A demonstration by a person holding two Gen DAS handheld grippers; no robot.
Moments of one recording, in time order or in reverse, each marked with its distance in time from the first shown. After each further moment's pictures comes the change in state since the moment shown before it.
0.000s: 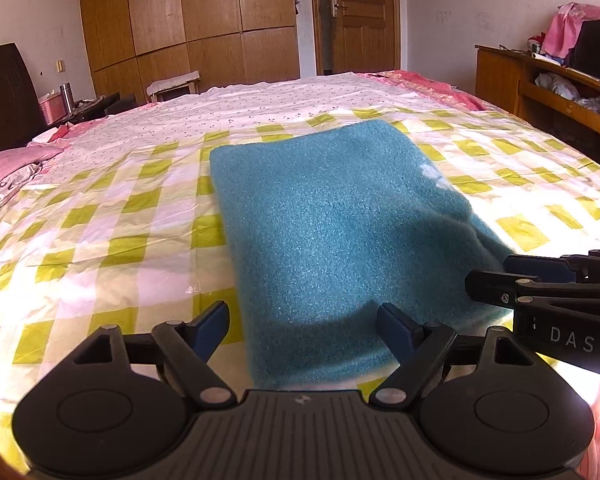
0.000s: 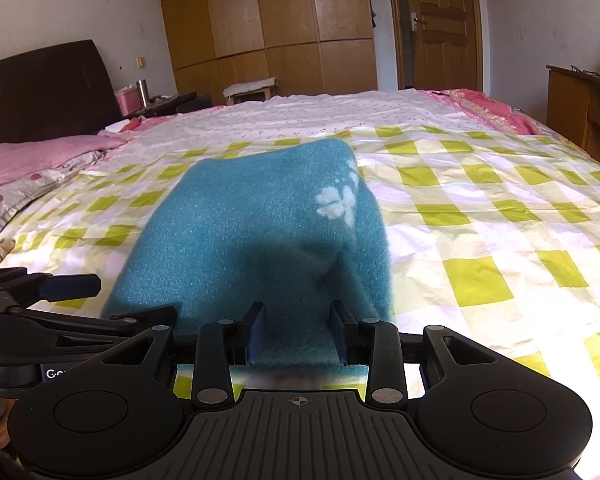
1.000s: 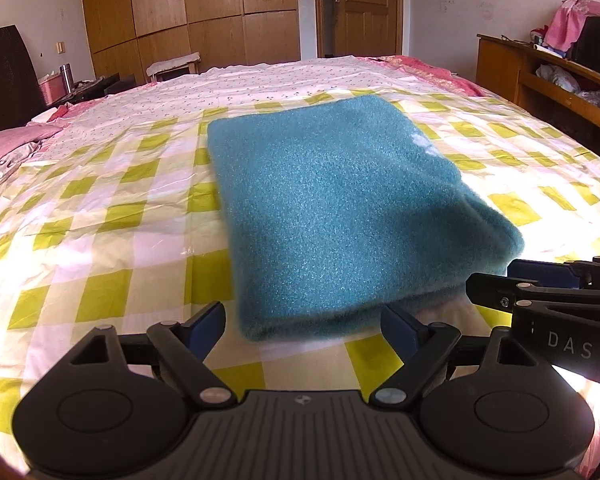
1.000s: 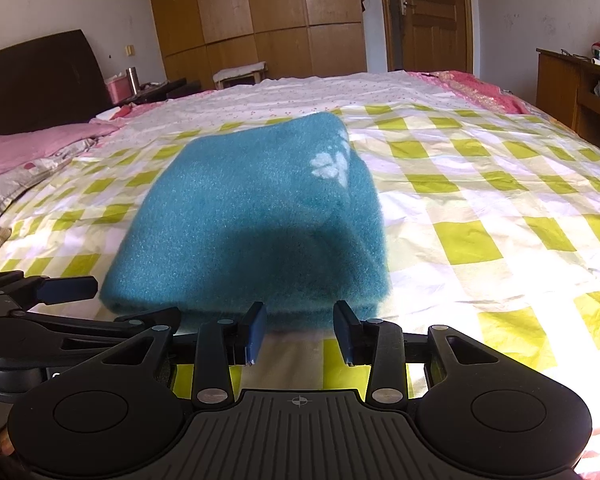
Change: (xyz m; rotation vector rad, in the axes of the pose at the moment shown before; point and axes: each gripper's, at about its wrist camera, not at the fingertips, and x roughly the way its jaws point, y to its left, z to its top) left arm -0.005 -0.004 -0.017 -0.026 0.055 -0.009; right arm -0.009 0.003 -0.016 0.022 0.055 -0.026
